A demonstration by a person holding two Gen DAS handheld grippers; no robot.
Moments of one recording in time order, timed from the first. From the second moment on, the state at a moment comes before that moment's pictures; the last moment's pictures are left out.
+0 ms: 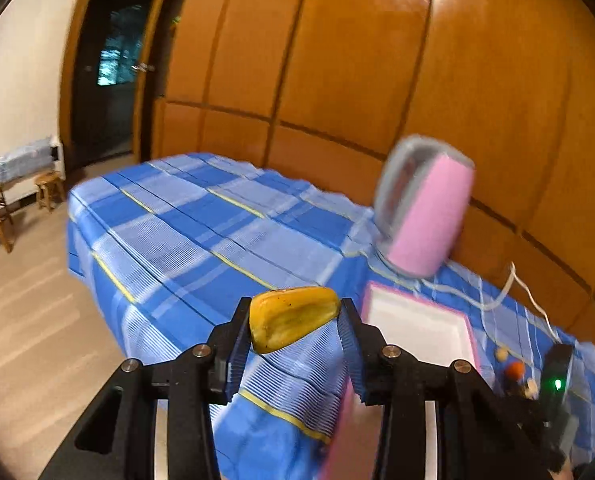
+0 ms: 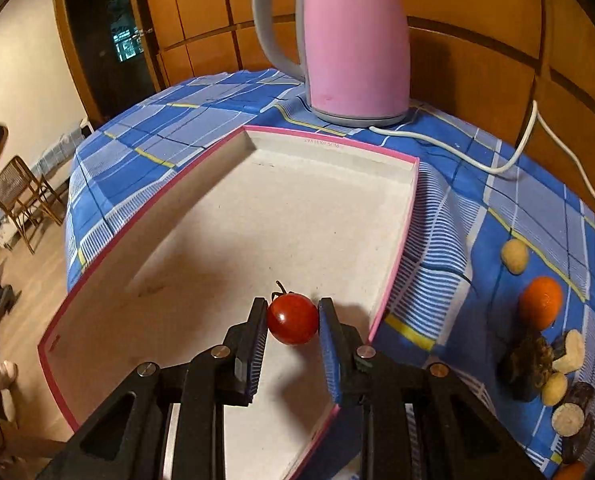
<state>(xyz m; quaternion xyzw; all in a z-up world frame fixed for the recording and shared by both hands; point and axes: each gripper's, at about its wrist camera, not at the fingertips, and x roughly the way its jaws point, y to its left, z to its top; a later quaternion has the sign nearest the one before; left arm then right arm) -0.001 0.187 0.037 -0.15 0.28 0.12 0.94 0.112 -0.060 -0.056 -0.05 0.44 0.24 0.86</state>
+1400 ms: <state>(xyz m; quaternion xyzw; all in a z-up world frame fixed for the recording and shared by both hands) 0.024 0.080 -0.034 -0.07 0.39 -0.01 0.92 0.022 -0.159 -0.030 0.04 0.44 0.15 0.88</state>
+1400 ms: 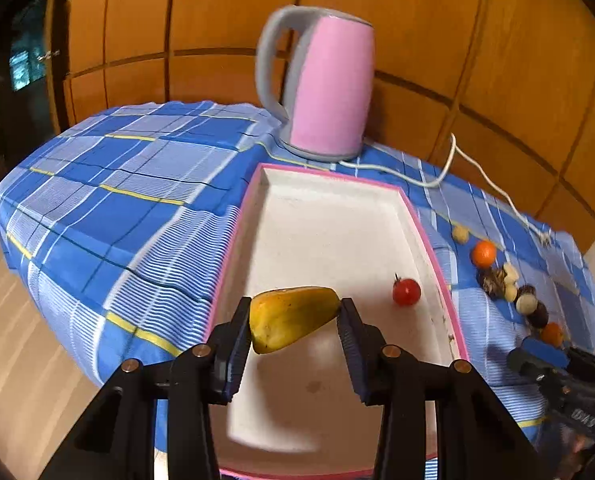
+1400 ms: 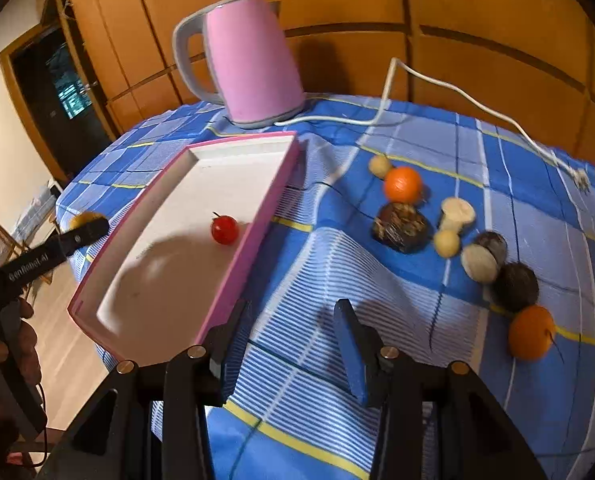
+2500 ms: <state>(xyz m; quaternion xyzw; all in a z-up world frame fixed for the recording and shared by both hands) 0.070 0.279 -0.016 -0.18 0.34 0.22 0.89 0.000 -0.220 -0.020 0.07 0.45 0.06 0.89</state>
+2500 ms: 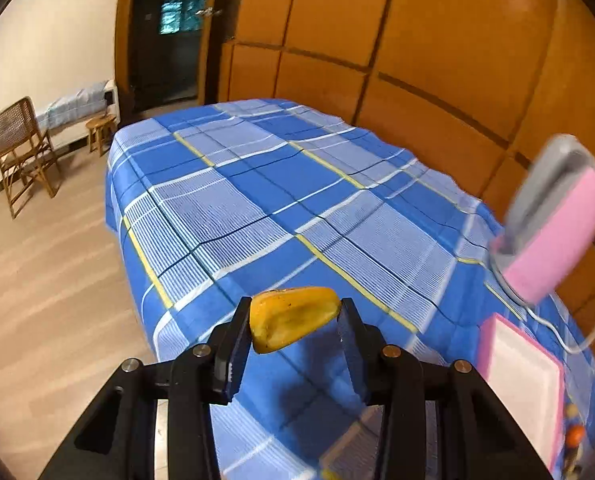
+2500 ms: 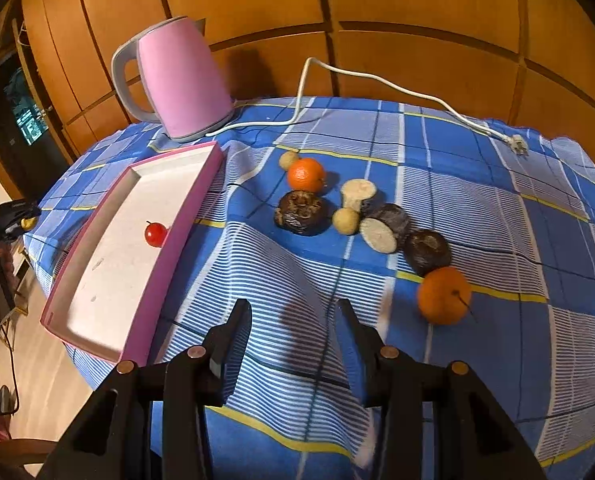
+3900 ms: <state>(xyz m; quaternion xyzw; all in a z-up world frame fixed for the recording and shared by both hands) -0.049 0.029 0.081 -0.02 0.33 -0.12 0.94 -0.088 -0.363 -0.021 0.17 0.41 -0.10 0.89</state>
